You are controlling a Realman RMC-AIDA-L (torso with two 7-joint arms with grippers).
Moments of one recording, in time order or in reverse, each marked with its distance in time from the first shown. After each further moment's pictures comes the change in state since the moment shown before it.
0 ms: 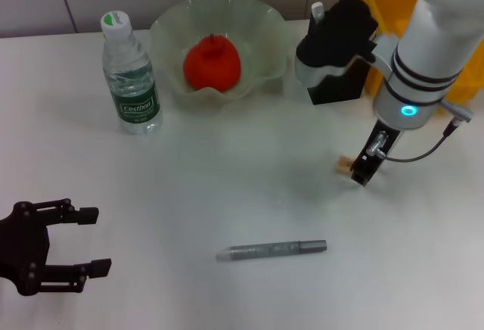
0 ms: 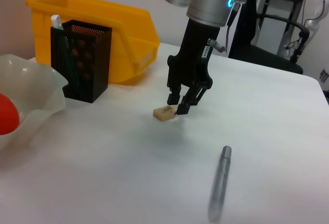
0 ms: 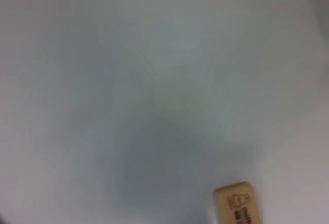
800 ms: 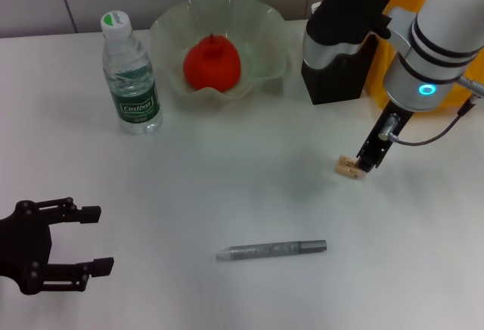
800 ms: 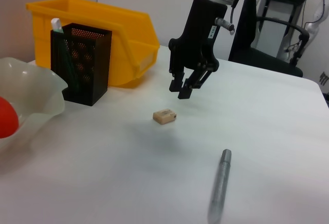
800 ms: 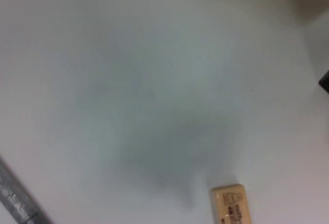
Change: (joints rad) left arm -0.003 -0.005 -0.006 -0.001 0.000 0.002 -0.001; right arm -0.033 -0.002 0.074 -0.180 -0.004 -0.134 -0.117
